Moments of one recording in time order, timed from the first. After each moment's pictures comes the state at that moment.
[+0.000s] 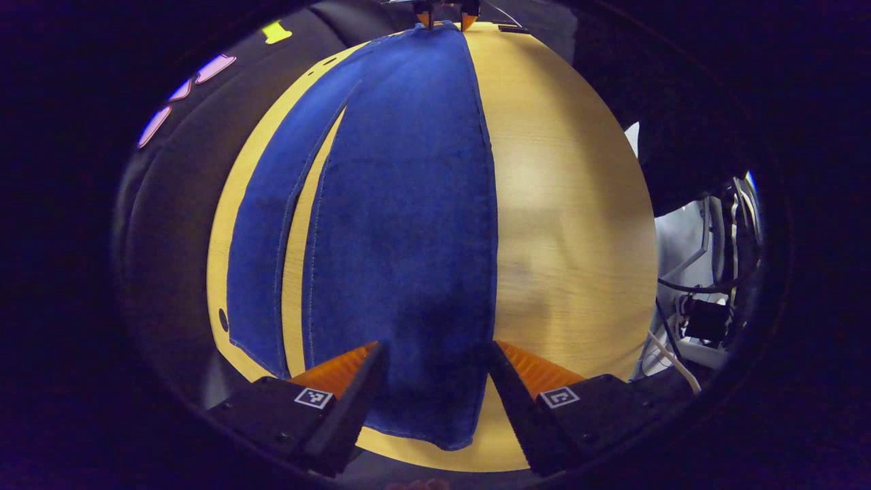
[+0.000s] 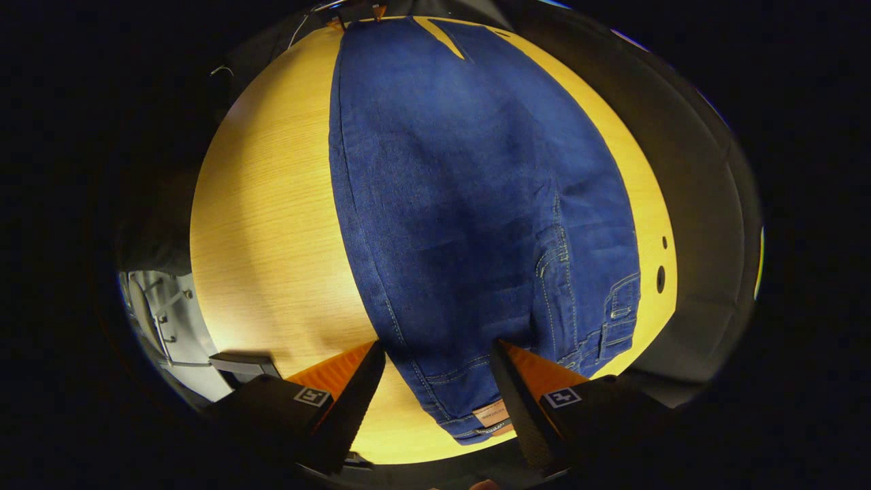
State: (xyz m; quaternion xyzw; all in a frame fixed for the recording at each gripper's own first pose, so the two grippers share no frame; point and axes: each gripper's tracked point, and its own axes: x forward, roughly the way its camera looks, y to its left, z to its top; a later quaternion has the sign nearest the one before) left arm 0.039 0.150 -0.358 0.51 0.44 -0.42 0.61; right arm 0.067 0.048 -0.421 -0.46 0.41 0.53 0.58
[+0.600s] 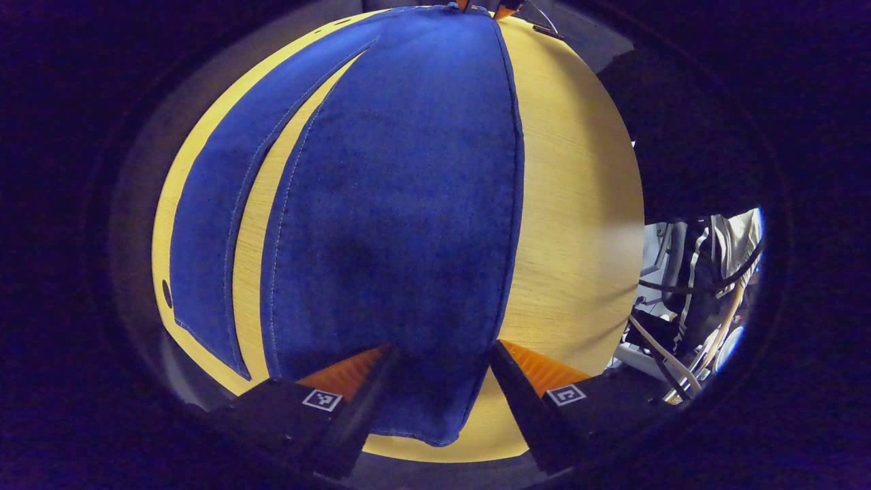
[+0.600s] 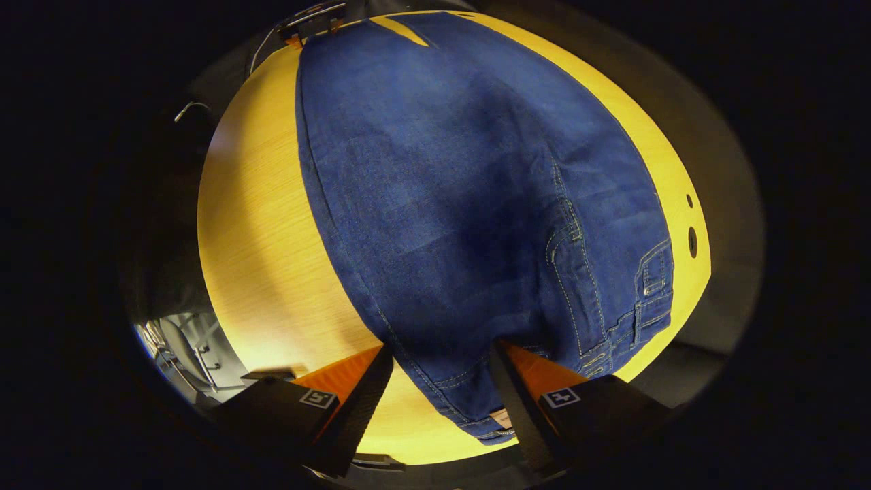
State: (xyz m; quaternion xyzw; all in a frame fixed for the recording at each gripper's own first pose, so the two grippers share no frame) left arm 0.049 0.151 -0.369 0.43 0.55 -0.43 0.57; right arm 0.065 0.050 -0.429 -0.40 0.50 0.50 0.58
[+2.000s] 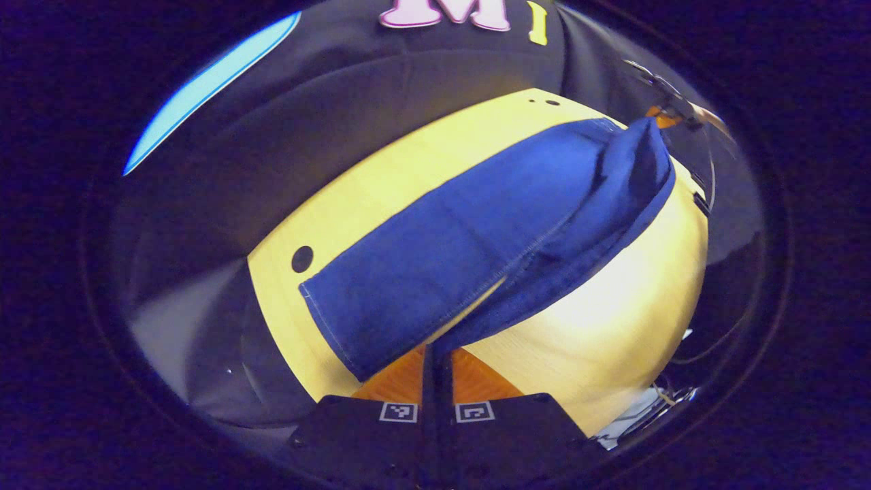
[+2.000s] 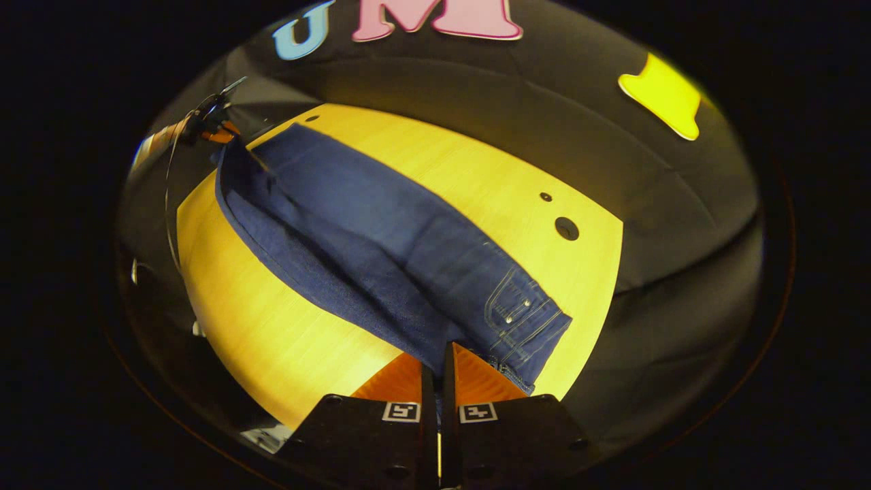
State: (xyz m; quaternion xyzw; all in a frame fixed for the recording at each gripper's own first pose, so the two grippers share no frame) left arm 0.240 0.164 -0.220 0.22 0.47 -0.18 0.84; right arm 0.214 0.079 -0.308 -0.17 0.46 0.36 0.79
